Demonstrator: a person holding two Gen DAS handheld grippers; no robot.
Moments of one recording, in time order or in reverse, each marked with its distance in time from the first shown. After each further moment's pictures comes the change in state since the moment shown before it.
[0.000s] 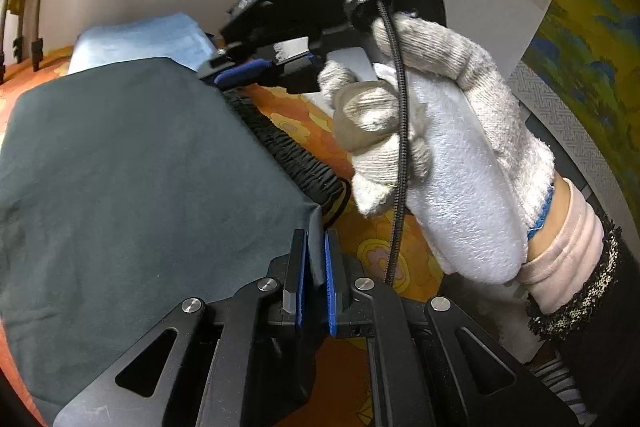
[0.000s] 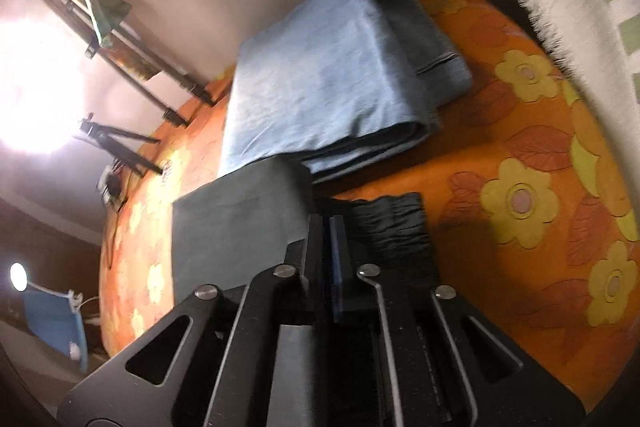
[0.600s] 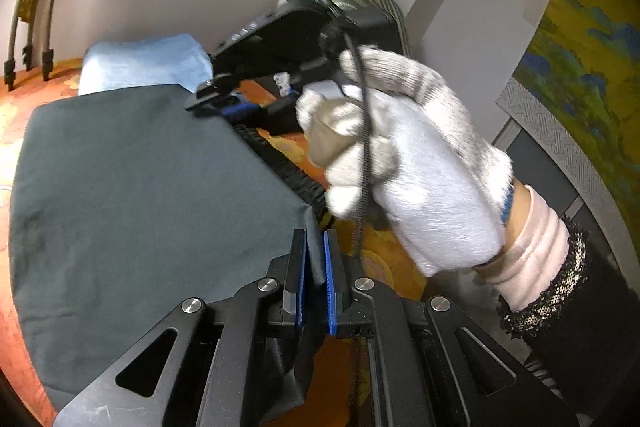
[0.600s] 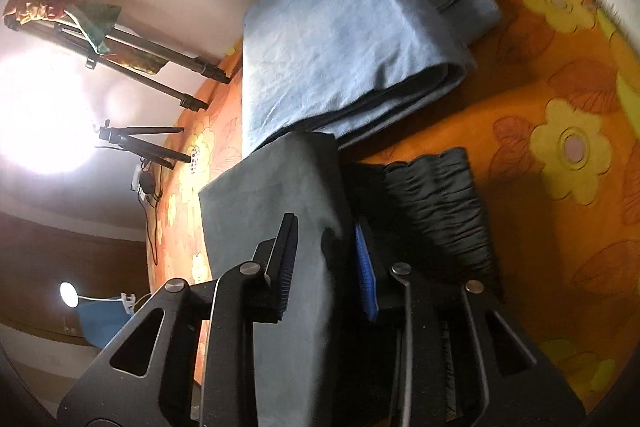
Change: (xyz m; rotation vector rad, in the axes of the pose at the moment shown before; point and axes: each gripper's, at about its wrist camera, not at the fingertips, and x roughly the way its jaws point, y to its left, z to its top) left arm -0.043 0.003 -0.017 -0.007 -0.066 -0.021; right arm 0.024 -0.011 -0.001 0.161 0.118 0.132
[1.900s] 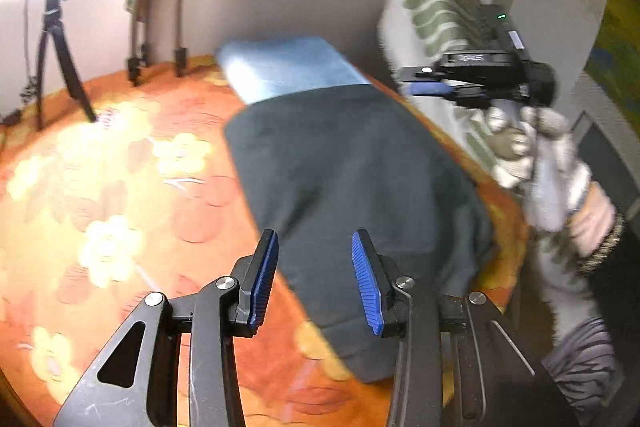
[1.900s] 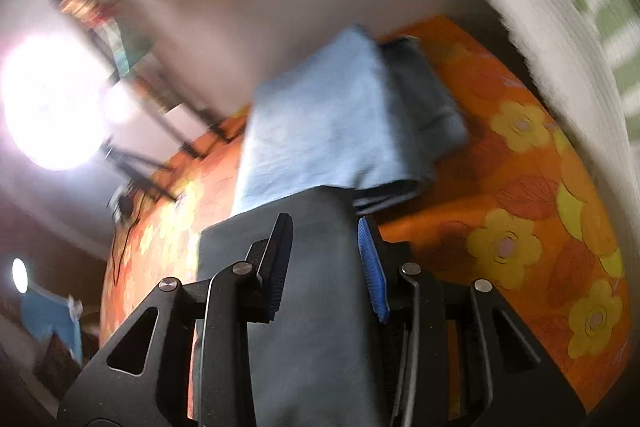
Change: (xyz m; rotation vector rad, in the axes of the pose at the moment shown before) left arm -0.092 0.087 -0.007 -0.052 0.021 0.360; right arm -0.049 0.027 -0.008 -0.285 -0.274 -0.103
